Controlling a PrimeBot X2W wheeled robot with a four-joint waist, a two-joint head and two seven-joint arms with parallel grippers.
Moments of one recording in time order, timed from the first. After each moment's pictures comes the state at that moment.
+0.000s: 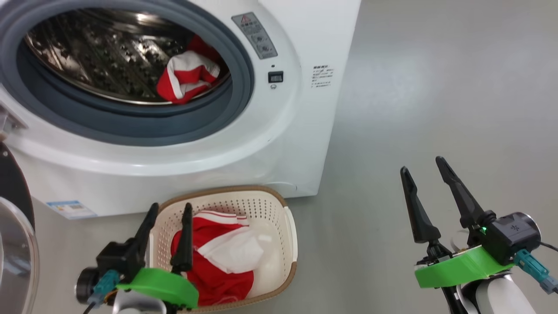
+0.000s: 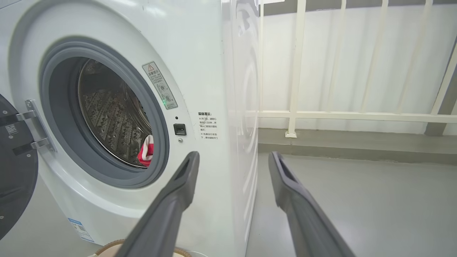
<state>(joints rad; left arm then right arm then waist) -0.25 0.07 -0.16 0.39 -0.31 0.00 -0.25 -0.10 -0.06 0.07 0.05 0.23 0.12 -0.26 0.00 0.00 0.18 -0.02</state>
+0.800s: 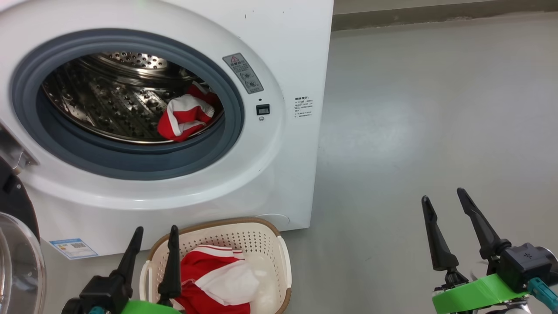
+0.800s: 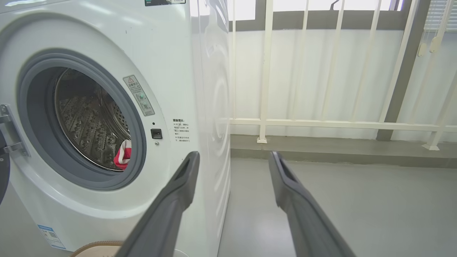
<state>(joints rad) -0.07 0.08 -0.09 0.21 -0.27 0.02 -0.25 0.02 -0.05 -0.01 0.04 0.19 0.12 -0.26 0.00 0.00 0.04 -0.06</state>
